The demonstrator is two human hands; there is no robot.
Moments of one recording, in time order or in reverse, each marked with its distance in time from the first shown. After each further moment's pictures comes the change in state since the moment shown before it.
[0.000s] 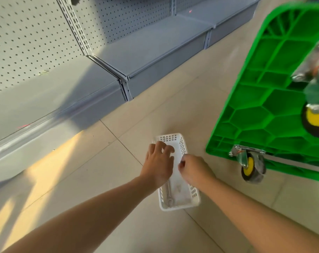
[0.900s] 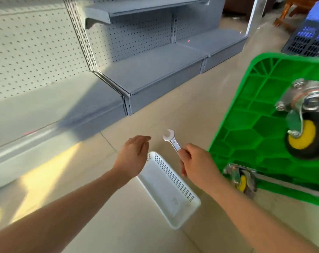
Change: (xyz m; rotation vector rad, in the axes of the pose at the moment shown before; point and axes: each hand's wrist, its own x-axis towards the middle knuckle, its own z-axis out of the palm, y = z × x) left_hand 0.008 -0.033 -0.095 -0.289 0.204 -0.097; right_hand -0.036 -0.053 -0.074 0.349 0.200 -0.186
